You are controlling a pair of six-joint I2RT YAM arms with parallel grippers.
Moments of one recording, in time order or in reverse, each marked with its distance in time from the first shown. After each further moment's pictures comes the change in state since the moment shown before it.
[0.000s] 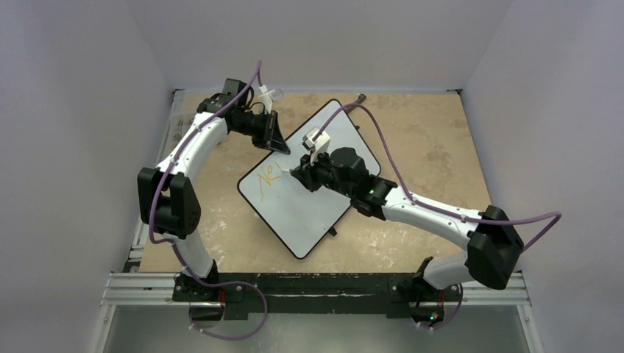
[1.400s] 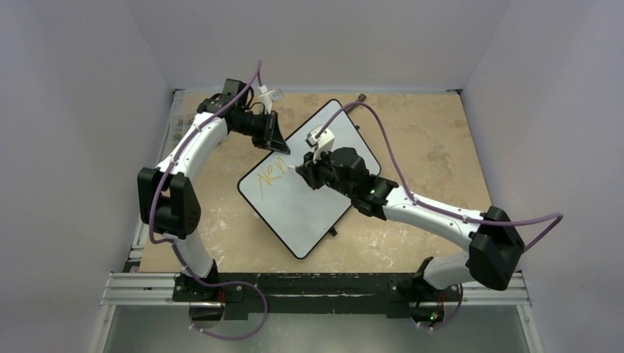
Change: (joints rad) left arm 0.000 0.000 -0.004 0.006 0.001 0.004; right arm -0.001 0.000 0.015 -0.033 0.097 0.021
